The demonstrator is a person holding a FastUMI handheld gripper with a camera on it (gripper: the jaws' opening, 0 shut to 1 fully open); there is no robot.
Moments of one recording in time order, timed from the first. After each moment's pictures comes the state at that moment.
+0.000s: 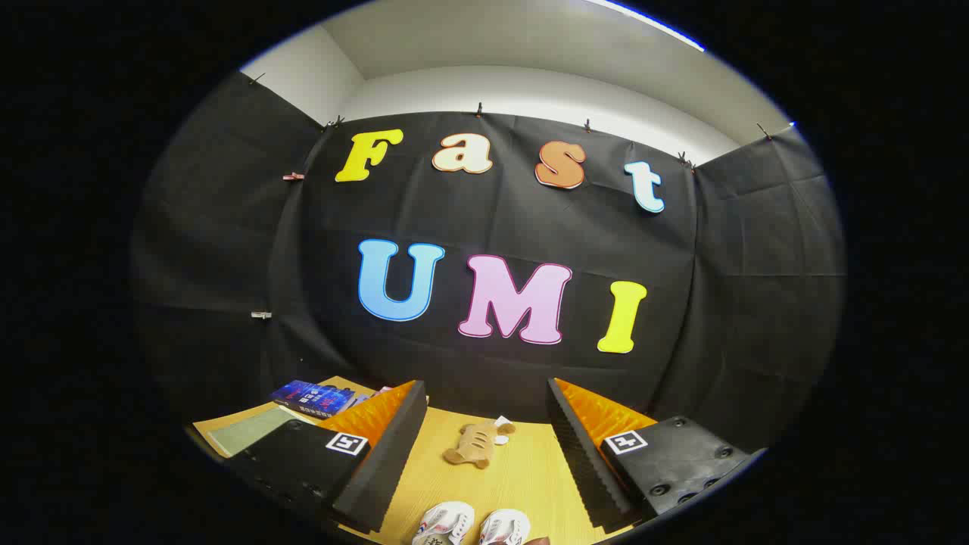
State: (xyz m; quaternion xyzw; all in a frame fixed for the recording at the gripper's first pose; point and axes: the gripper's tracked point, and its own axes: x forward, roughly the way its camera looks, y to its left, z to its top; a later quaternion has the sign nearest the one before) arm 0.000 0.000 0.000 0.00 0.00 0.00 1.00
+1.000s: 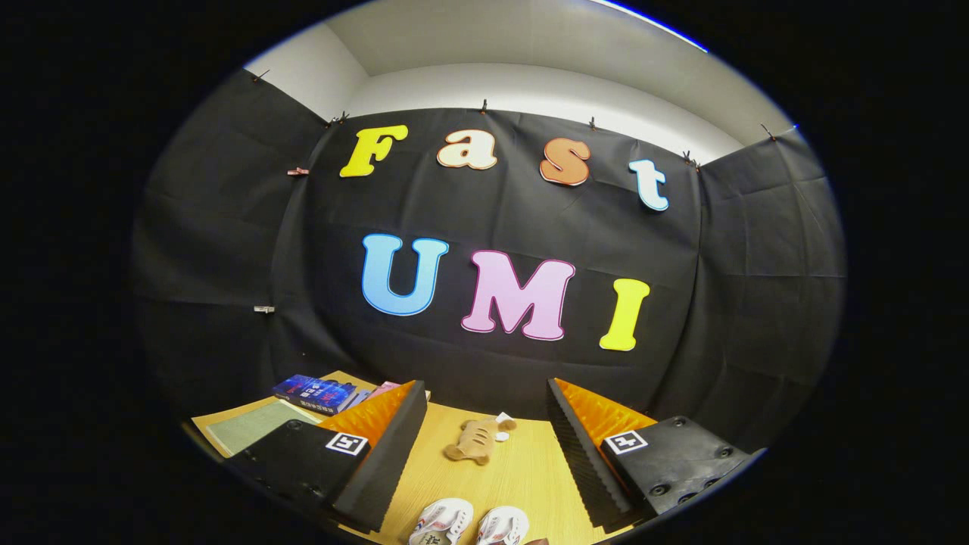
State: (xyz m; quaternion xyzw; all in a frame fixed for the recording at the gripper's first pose) arm -0.001 0.005 -0.008 -0.01 0.01 0.01 1.00
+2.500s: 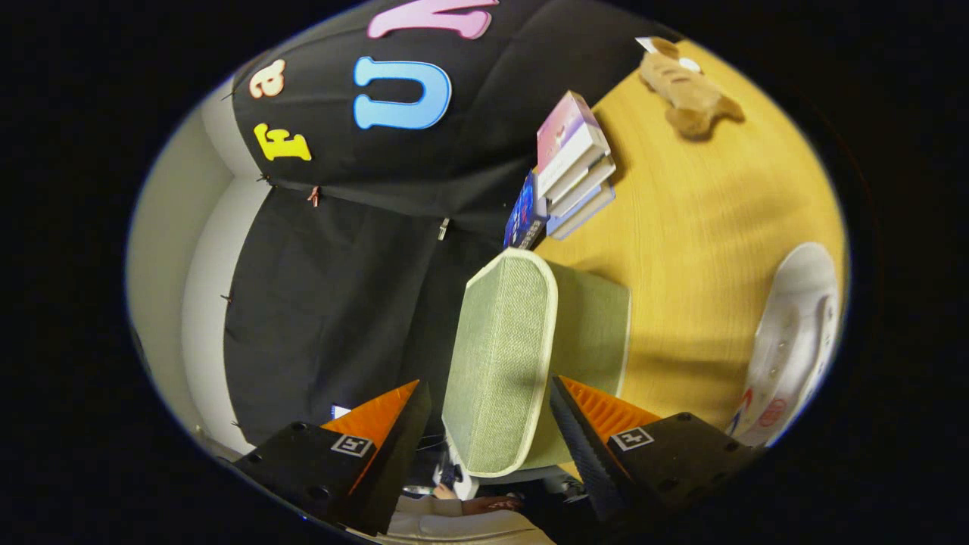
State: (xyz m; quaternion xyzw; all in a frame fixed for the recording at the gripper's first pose) arm -0.008 0.235 -0.249 0.54 0.43 0.39 0.61
